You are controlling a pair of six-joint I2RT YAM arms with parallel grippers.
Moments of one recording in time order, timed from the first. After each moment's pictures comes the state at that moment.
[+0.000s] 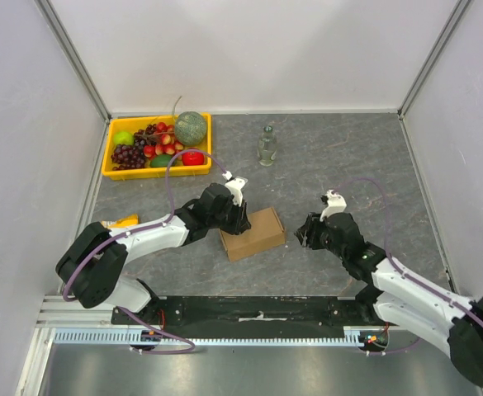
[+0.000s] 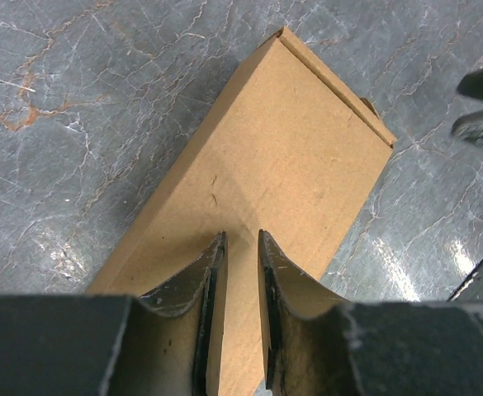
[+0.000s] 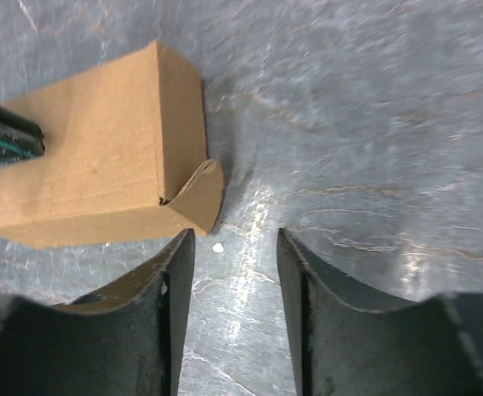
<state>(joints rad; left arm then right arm) -0.75 1.45 0.72 0.04 0.16 -0.34 0.62 0.91 0.29 0.05 0.05 0.54</state>
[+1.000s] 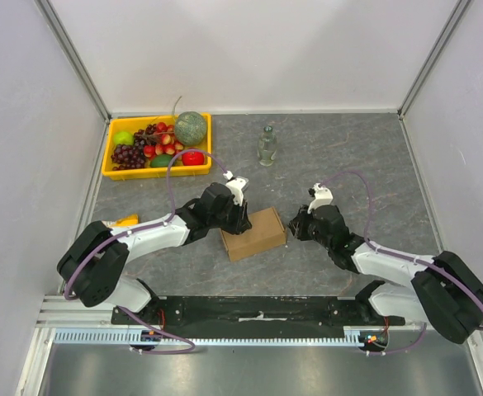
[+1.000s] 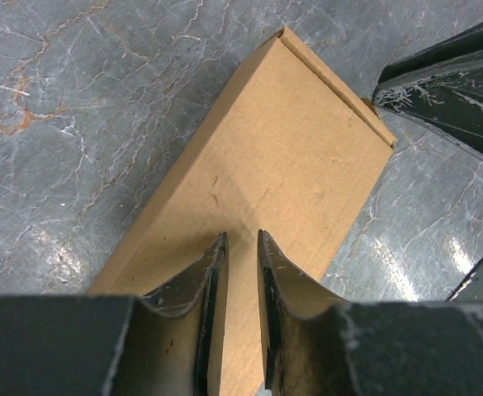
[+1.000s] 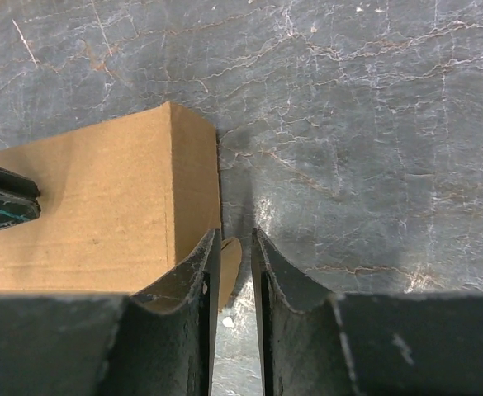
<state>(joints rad) -0.75 1.46 0.72 0.04 0.17 -0.34 0.62 1.18 0.32 0.35 0.09 0.53</state>
